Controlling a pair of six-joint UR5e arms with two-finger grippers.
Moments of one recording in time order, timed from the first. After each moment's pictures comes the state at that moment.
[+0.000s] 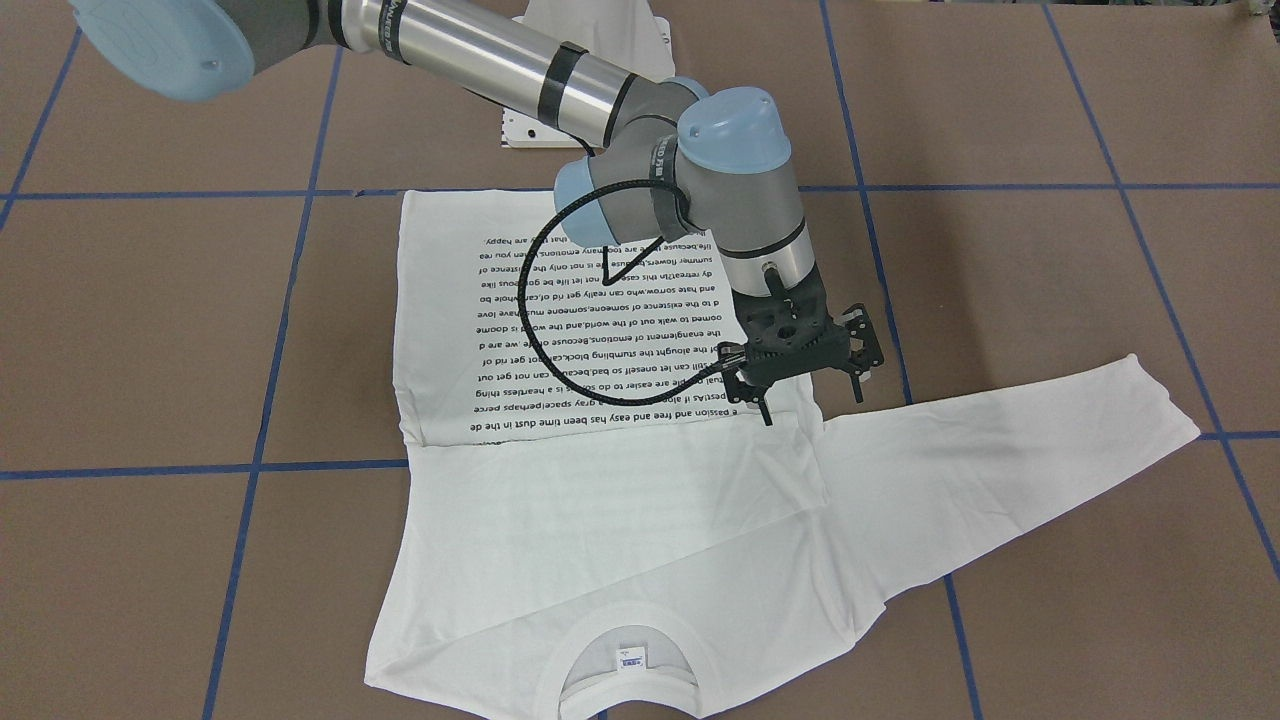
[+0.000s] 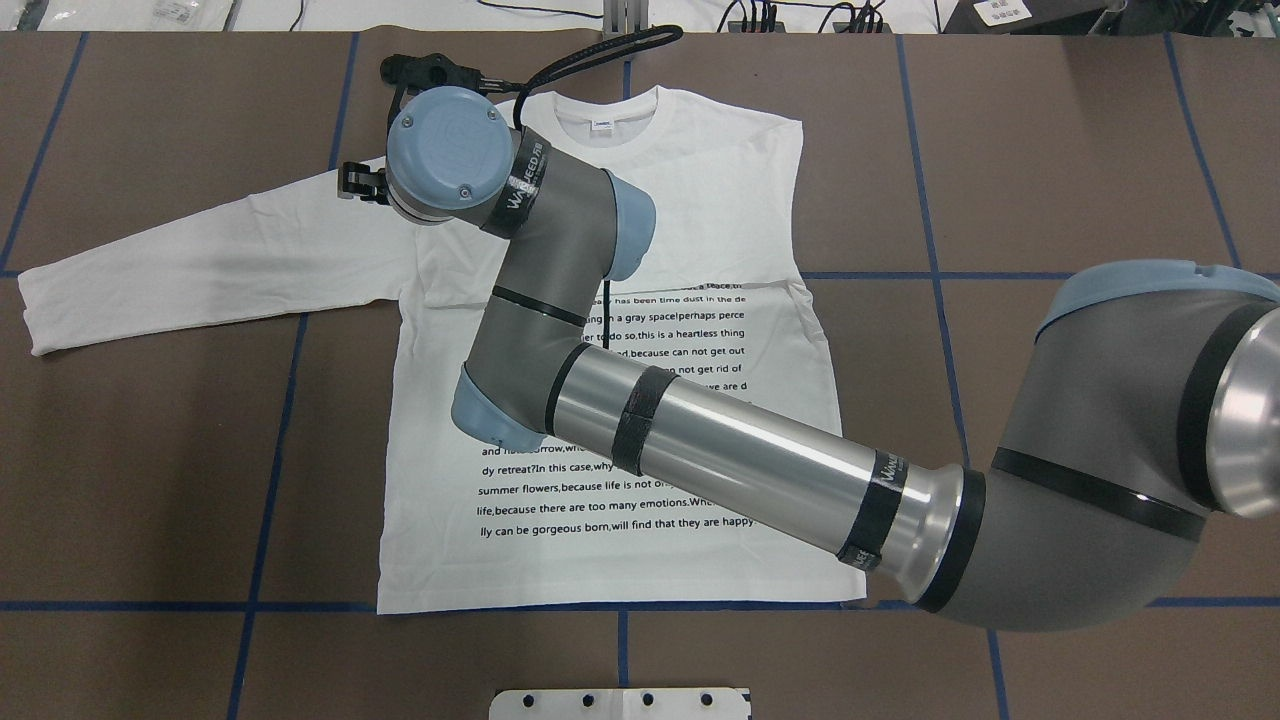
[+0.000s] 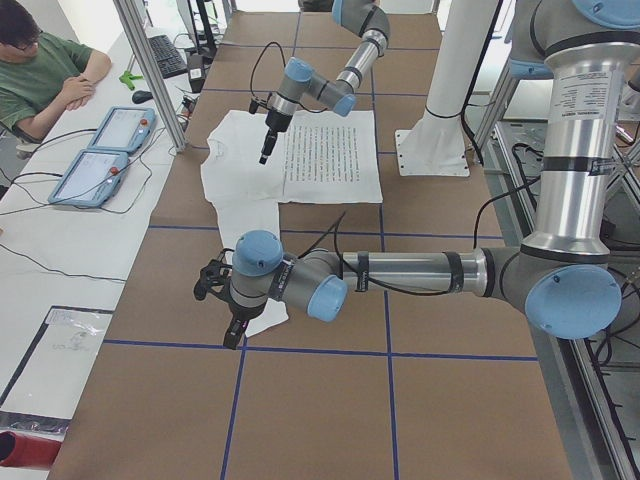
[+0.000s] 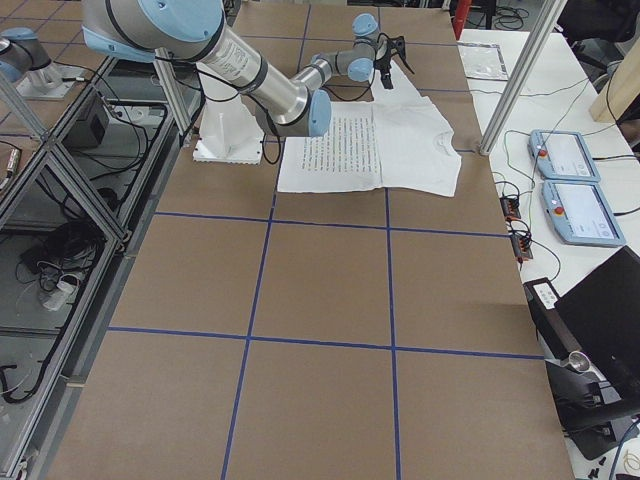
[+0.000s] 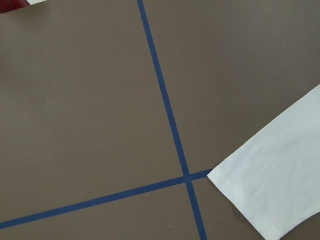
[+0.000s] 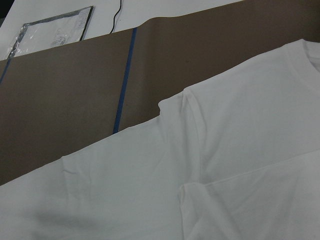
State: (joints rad) left arm -1.51 -1.60 -1.51 -2.02 -2.29 -0.05; right arm 0.54 -0.31 0.89 -0.93 1.63 1.29
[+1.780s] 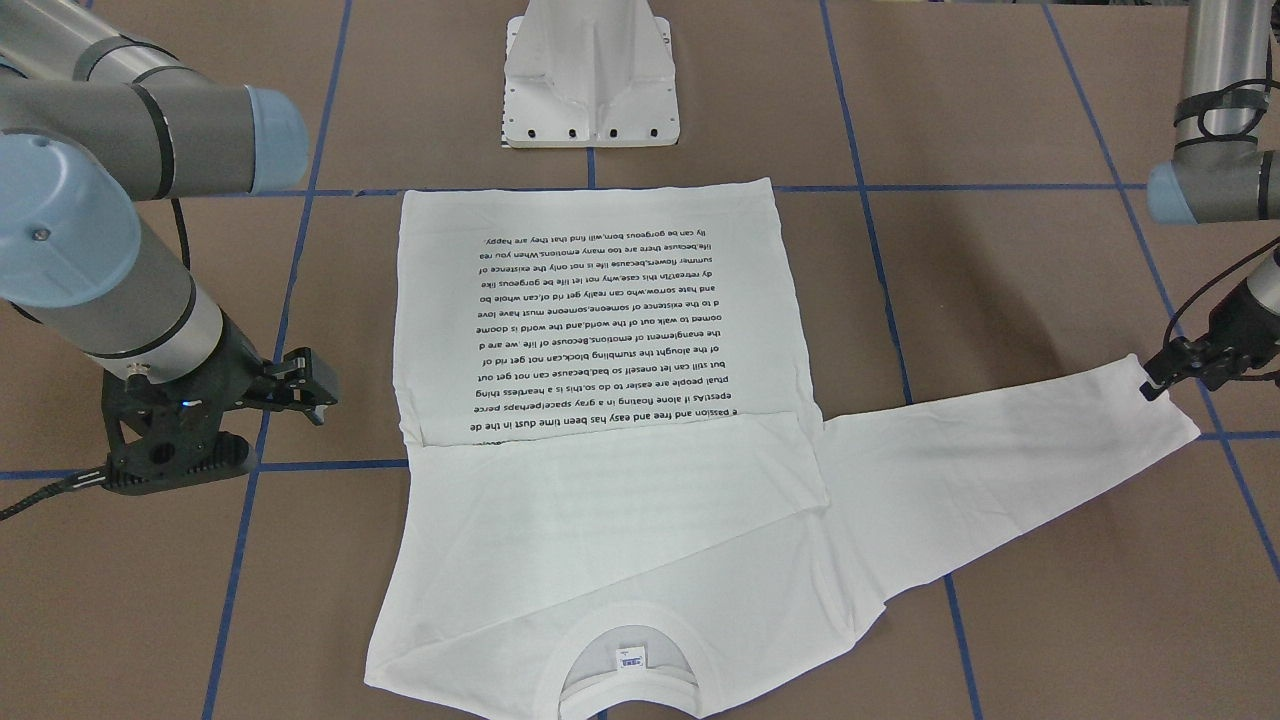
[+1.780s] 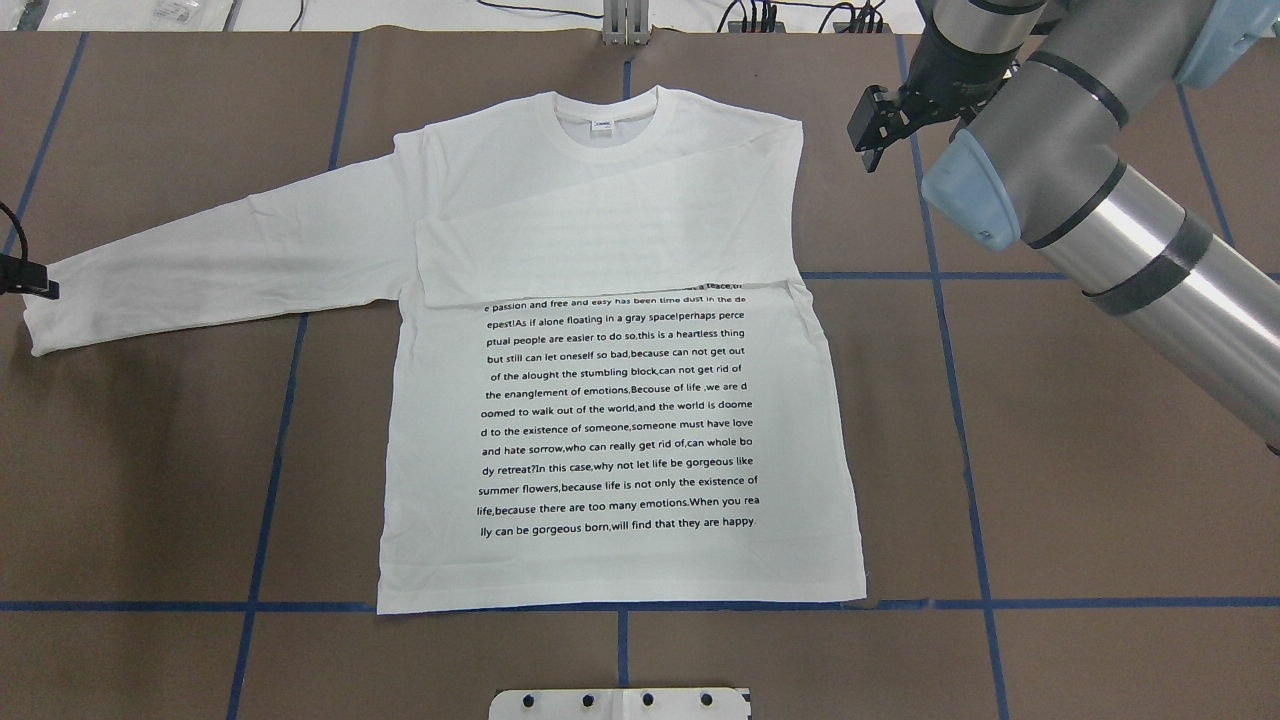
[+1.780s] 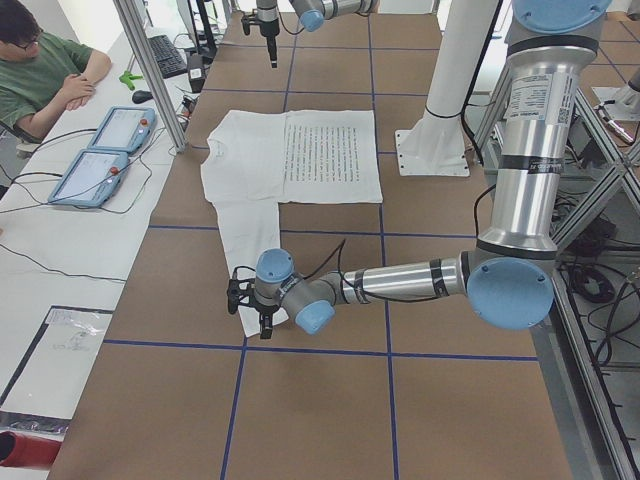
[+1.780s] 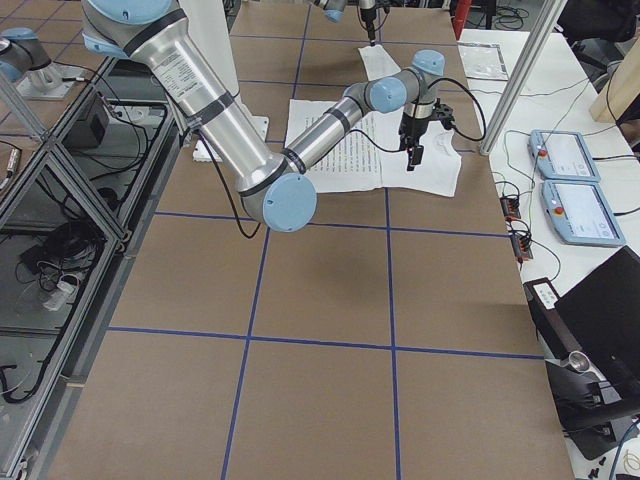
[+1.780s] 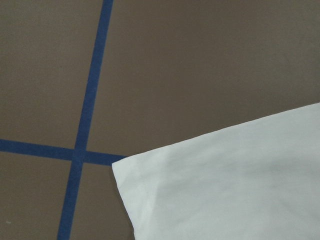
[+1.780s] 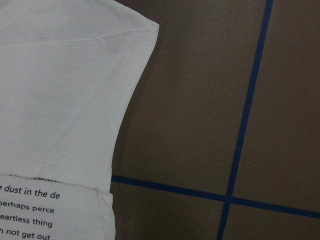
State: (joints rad) left arm -1.16 -1.65 -1.22 -2.48 -2.16 -0.83; right arm 1.00 -0.89 1.60 -1.82 2.16 0.53
